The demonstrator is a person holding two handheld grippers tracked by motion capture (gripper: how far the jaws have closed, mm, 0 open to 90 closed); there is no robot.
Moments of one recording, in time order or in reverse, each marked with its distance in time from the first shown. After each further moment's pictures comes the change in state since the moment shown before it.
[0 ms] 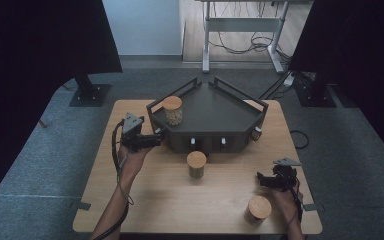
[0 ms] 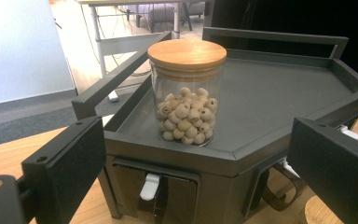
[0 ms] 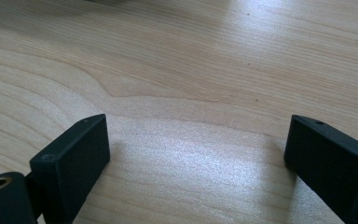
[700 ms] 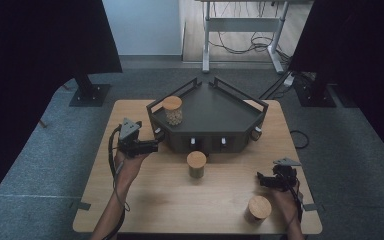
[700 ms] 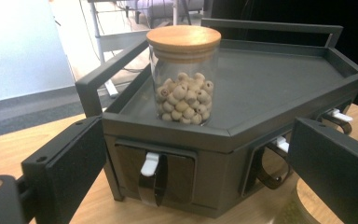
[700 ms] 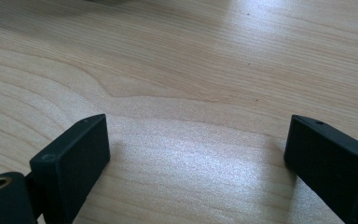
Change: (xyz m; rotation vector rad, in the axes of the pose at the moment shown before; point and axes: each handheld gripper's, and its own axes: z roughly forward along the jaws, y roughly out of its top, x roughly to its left) left arm -0.002 -0.011 -0.014 0.018 -0.007 0.000; right arm 0.000 0.000 0.000 0.000 0.000 -0.002
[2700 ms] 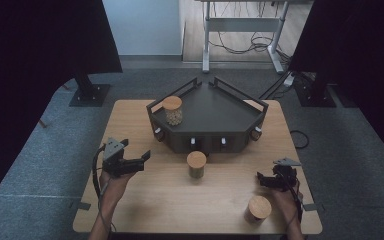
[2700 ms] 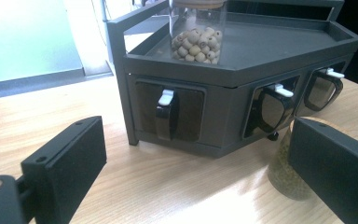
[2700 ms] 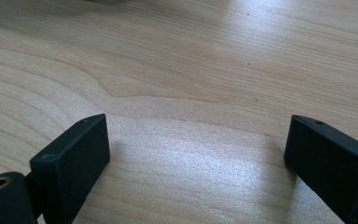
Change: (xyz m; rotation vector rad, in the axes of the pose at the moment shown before) left arm 0.007 -0.041 -0.052 0.032 0.029 -0.027; right arm 0.000 0.000 0.000 0.000 -0.001 0.000
